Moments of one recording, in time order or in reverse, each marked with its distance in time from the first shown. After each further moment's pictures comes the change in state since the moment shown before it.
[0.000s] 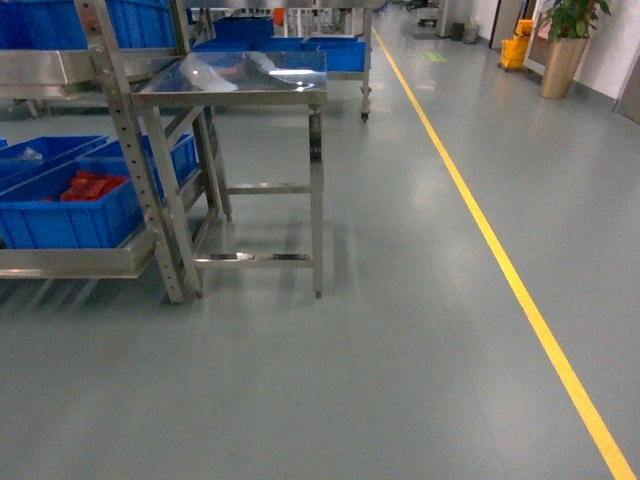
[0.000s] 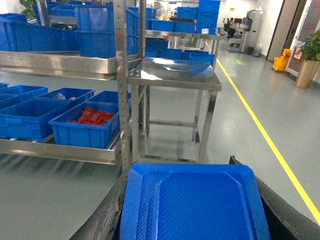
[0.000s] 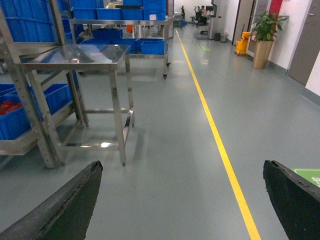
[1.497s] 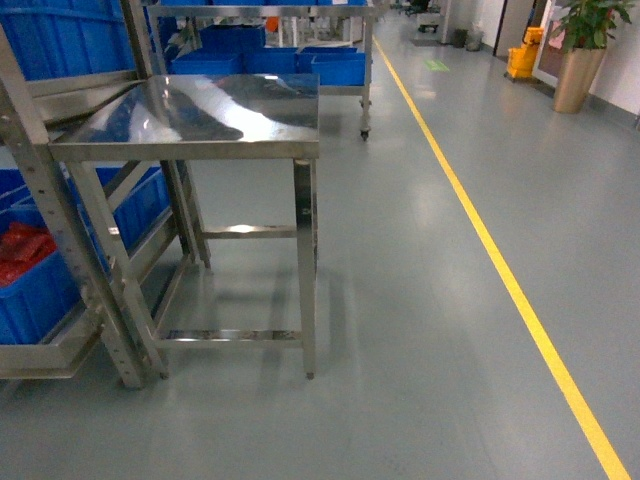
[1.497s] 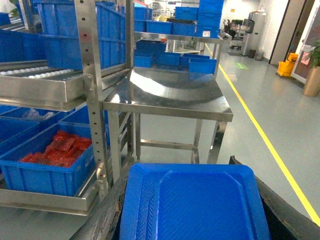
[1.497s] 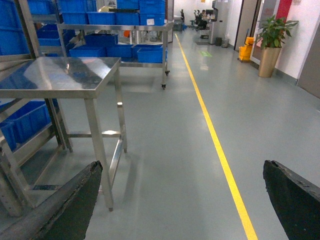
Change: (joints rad) left arm 0.000 0.000 0.000 -0.003 0.000 0.000; right arm 0.000 0.000 0.000 0.005 0.000 0.000
